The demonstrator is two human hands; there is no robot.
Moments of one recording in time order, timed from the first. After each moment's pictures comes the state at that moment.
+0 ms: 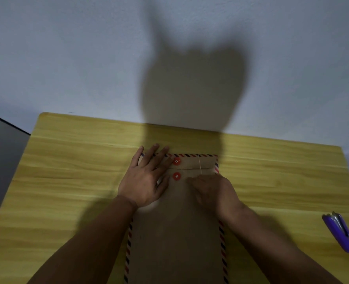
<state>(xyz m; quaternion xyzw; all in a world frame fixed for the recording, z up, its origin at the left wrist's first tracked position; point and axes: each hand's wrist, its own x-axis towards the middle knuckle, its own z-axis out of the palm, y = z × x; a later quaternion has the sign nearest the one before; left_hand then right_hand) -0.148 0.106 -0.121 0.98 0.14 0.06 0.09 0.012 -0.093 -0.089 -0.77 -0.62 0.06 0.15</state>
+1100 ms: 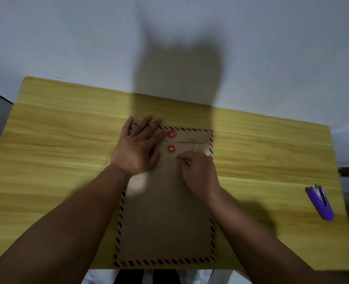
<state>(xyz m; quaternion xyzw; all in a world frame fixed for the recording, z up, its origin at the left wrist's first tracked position) -0.153 0.106 -0.132 0.98 0.14 0.12 0.09 -0.039 -0.078 -0.077 -0.88 -0.34 0.20 0.26</state>
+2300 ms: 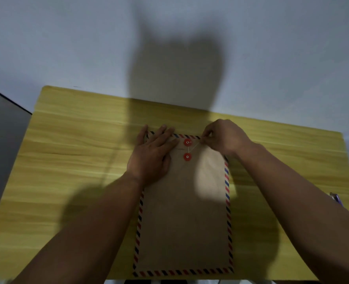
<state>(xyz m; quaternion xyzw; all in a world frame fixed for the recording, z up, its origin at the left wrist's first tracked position) -0.154 0.114 -0.135 0.96 0.15 0.13 0.18 0.061 -0.010 -0.039 -0.87 -0.43 0.23 -0.01</state>
